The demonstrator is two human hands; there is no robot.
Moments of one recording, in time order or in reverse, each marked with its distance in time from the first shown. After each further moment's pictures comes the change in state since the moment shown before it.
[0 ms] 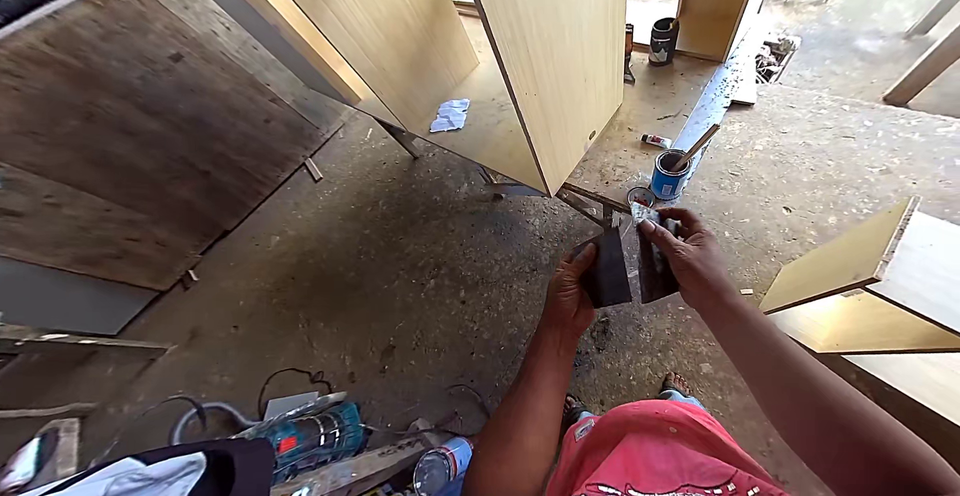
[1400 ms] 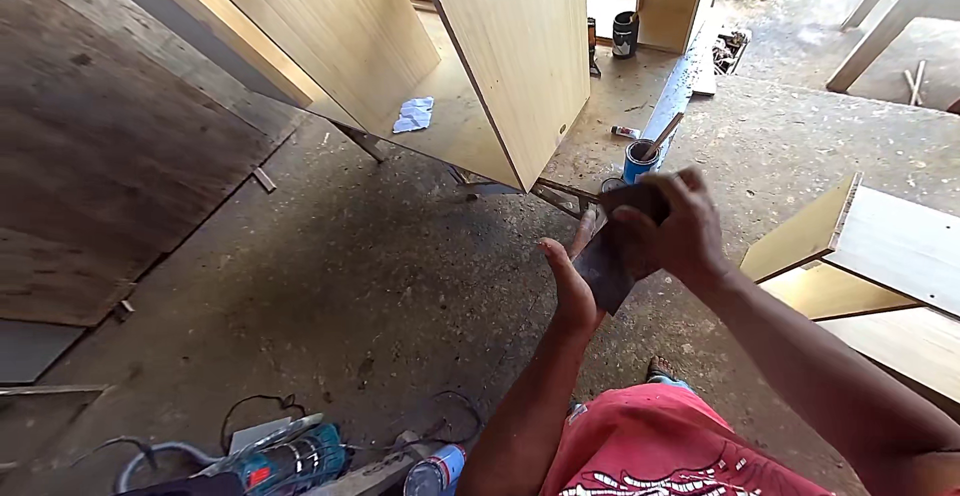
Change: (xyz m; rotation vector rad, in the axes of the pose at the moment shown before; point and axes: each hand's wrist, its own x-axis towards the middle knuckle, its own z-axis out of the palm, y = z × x) left_hand -0.026 -0.015 0.046 0.261 -0.348 0.161; right_hand -0.024 -0.032 -0.005 -0.849 0.111 -0.604
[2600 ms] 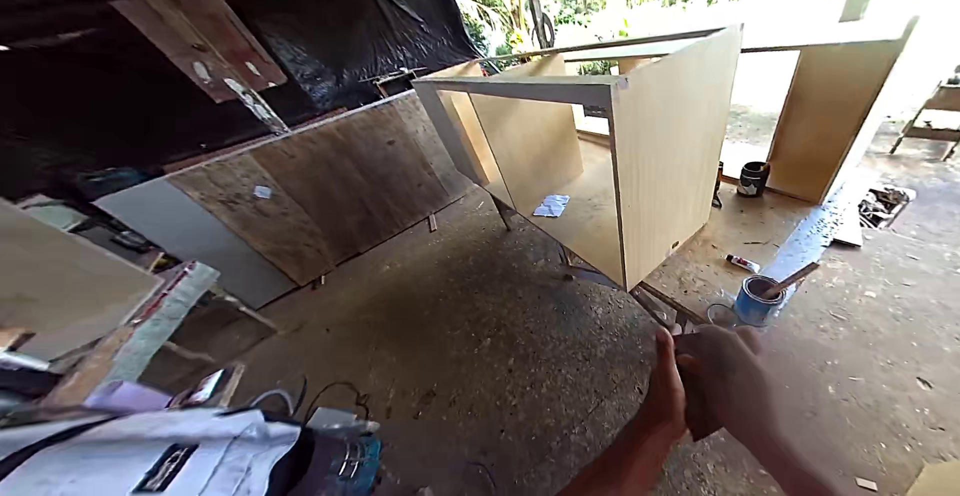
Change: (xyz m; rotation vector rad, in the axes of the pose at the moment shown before) left_hand 0.012 0.019 -0.014 0.223 0.315 0.013; right_hand 0.013 -0.018 0.043 0.201 -0.081 -0.073
